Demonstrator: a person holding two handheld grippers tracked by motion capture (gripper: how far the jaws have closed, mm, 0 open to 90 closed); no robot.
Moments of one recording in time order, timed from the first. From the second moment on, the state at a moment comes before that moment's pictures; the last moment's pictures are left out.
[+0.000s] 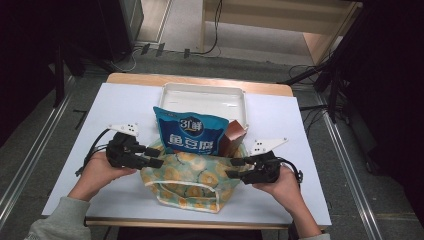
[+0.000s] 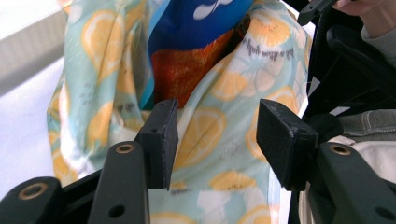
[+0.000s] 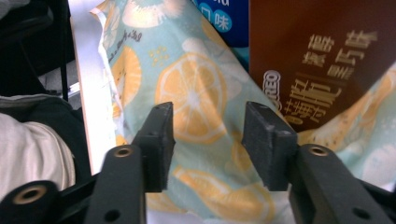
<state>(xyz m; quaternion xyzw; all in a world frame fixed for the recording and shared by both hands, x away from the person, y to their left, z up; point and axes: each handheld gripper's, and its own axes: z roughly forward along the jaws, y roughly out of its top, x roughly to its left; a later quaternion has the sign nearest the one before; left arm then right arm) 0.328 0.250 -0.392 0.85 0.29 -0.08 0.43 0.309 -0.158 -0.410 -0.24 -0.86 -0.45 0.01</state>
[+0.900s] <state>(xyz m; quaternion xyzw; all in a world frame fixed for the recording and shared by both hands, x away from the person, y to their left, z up) 0.337 0.222 -0.403 0.86 0.27 -0.10 0.42 0.309 -0.135 -0.412 -0.23 -0.87 -0.43 0.02</state>
